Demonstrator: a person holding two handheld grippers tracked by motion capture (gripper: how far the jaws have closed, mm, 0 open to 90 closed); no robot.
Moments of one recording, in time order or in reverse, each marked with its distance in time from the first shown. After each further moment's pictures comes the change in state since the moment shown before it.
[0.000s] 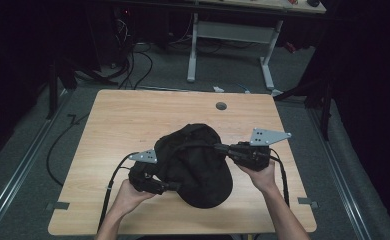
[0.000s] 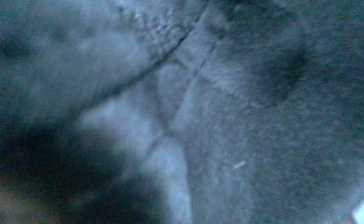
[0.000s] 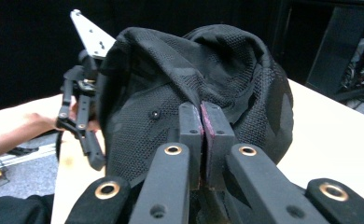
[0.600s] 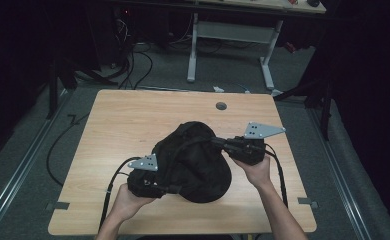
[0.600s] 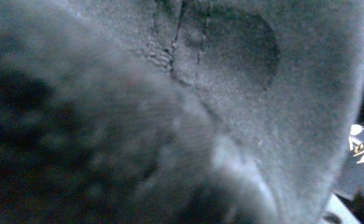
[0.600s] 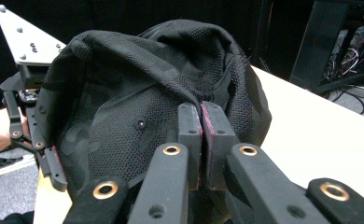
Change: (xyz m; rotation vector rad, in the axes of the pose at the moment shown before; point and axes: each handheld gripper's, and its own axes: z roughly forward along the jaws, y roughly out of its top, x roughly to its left) left arm -0.024 -0.010 -0.009 0.027 -0.022 0.080; right arm -0.006 0.009 0.012 0.007 -0.056 0.038
